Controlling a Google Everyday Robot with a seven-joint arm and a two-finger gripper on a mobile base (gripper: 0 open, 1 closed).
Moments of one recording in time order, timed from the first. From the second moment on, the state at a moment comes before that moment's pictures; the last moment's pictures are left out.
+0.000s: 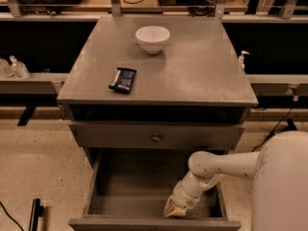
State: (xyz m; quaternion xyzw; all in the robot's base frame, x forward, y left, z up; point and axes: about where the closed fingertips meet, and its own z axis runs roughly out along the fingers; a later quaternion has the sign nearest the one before) arm 0.396 -0.068 0.380 -0.69 0.65 0.31 0.06
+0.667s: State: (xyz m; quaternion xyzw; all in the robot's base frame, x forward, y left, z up) arm 0.380 -0.068 0.387 -0.69 0.64 0.33 0.05
